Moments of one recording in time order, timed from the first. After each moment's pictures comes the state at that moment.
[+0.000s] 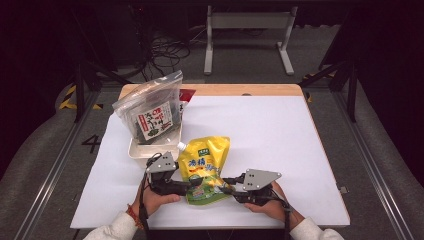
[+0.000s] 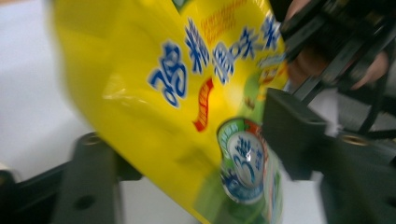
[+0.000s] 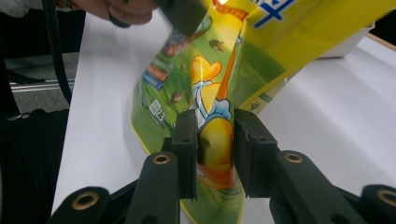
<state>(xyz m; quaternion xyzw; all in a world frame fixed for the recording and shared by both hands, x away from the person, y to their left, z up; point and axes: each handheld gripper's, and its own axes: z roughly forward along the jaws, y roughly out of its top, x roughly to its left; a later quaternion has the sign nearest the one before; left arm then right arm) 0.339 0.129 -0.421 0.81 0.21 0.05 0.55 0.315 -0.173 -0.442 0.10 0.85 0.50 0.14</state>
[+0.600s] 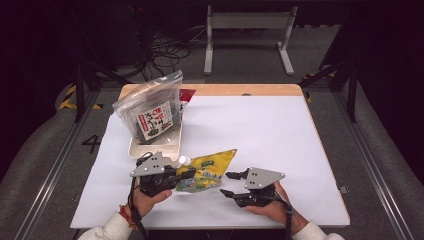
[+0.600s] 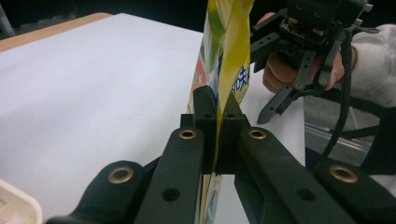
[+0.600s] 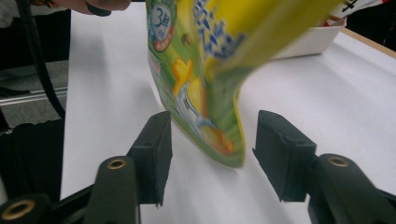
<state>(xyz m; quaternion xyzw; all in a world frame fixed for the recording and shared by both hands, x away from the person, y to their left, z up) 0.329 0.146 -0.404 0.80 0.16 0.05 0.58 0.307 -0.180 -0.428 0.14 0.84 0.50 0.15</state>
